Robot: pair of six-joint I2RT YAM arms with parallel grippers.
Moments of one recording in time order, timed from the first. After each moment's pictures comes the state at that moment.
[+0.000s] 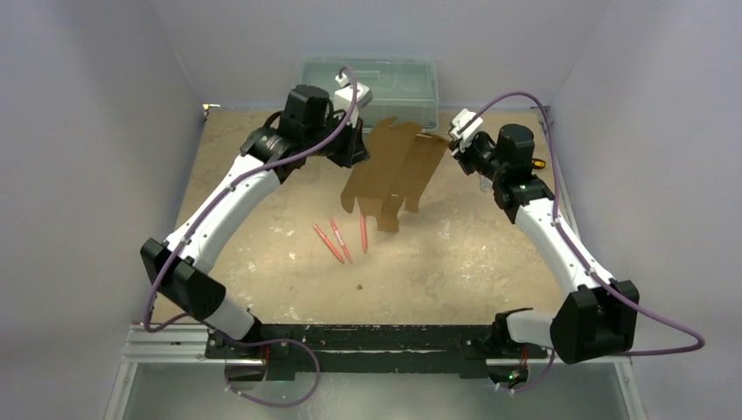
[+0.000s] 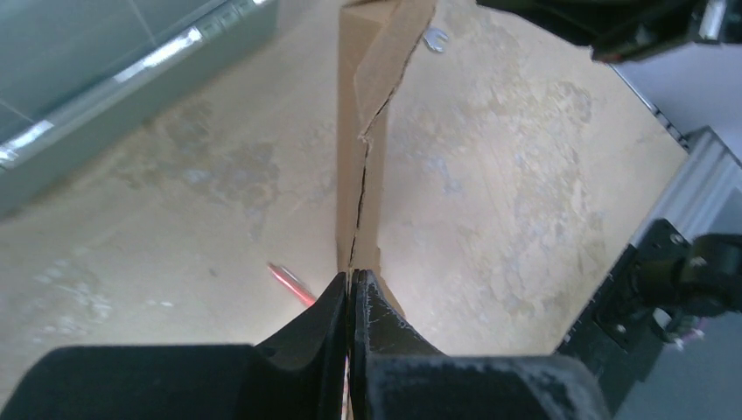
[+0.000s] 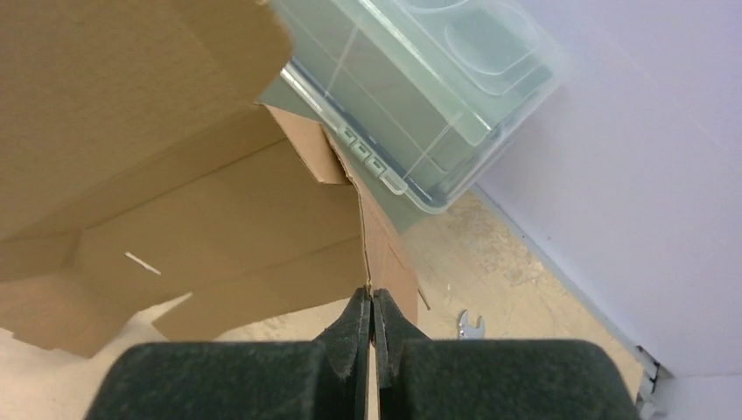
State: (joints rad) left arm -0.55 1.53 1.63 -0.64 0.33 -0.11; right arm 0.20 1.28 1.04 -0.05 -0.38 -0.55
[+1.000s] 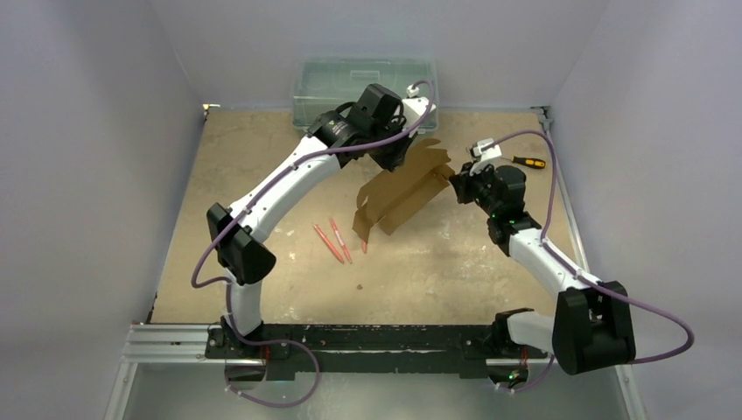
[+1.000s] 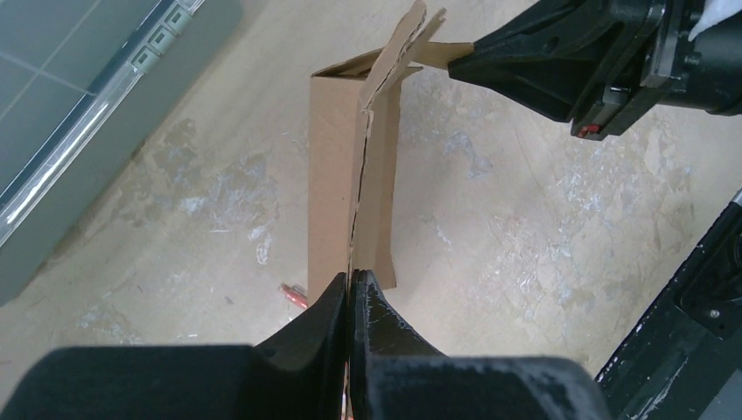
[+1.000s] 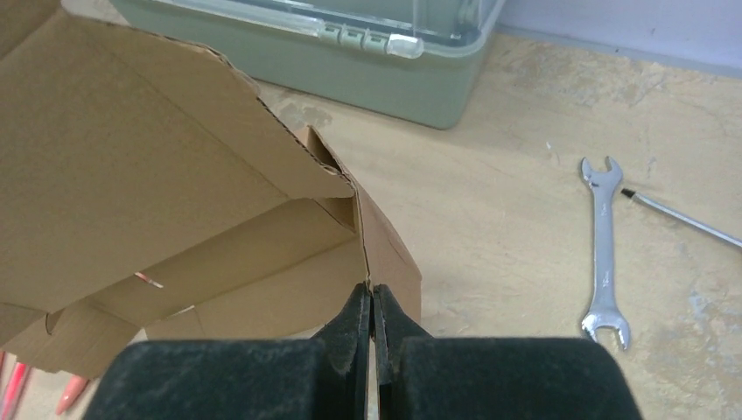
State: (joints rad) left arm -0.76 1.92 2.13 -0.92 0.11 0.07; right arm 0.19 1.21 0.67 0.28 -0.21 0.03
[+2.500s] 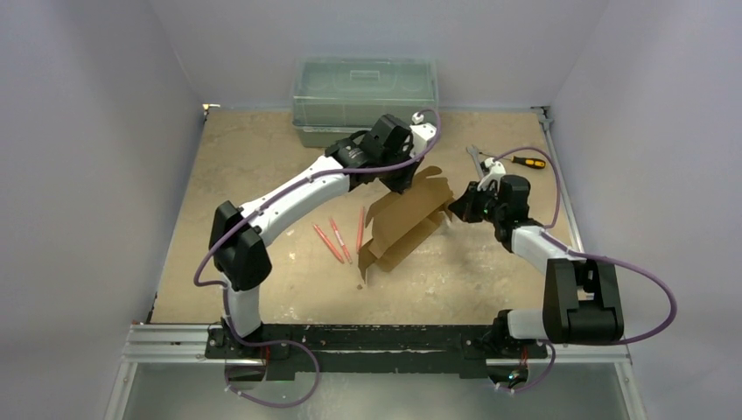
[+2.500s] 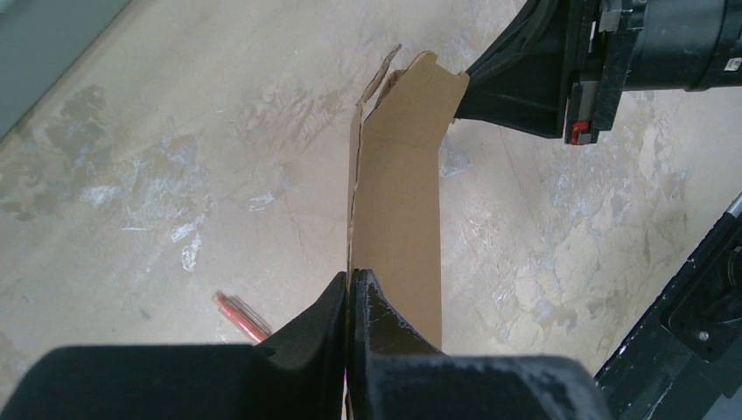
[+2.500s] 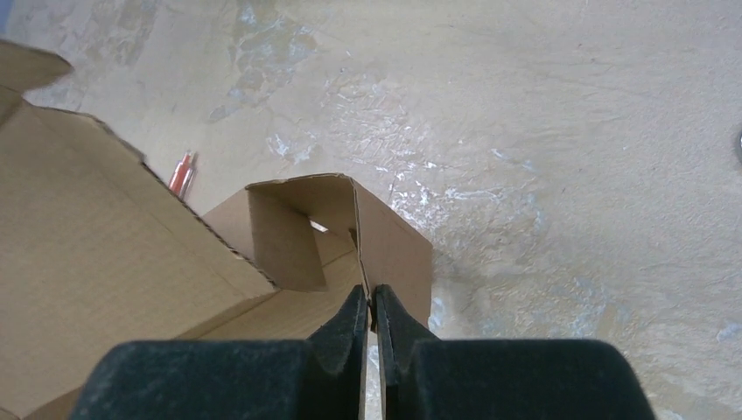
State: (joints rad) left arm -0.81 1.91 1.84 -0.69 0.11 -0.05; right arm 0.03 1.35 0.57 0.22 -0.49 0.23
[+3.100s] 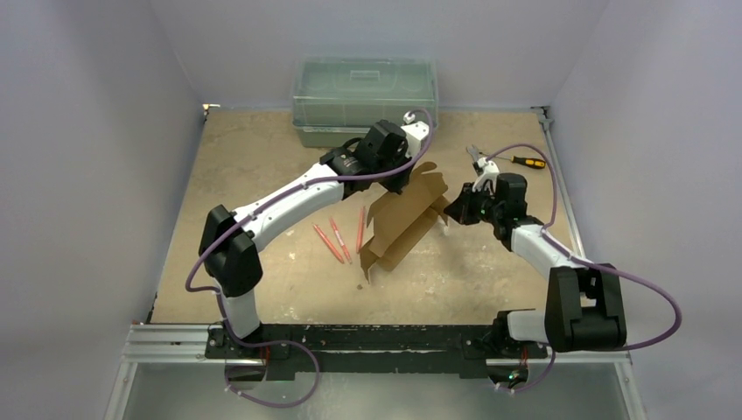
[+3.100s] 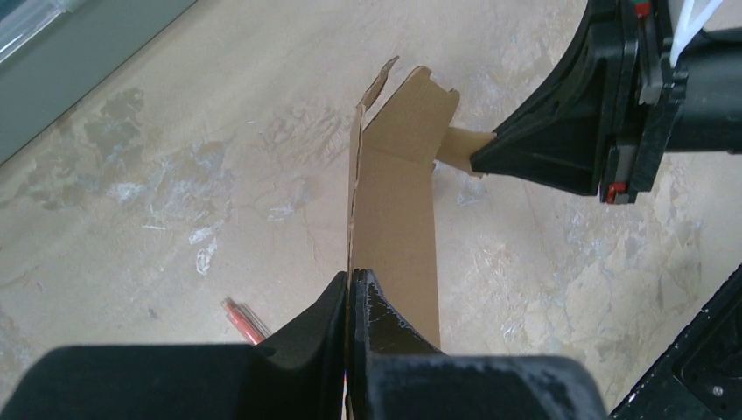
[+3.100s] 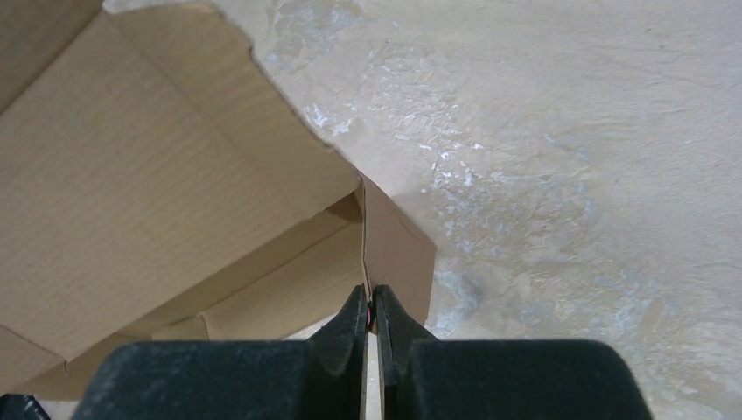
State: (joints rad) left arm -0.82 1.82 1.69 -0.54 0.02 -0.10; right arm 0.06 1.31 0.61 0.09 -0.53 0.18
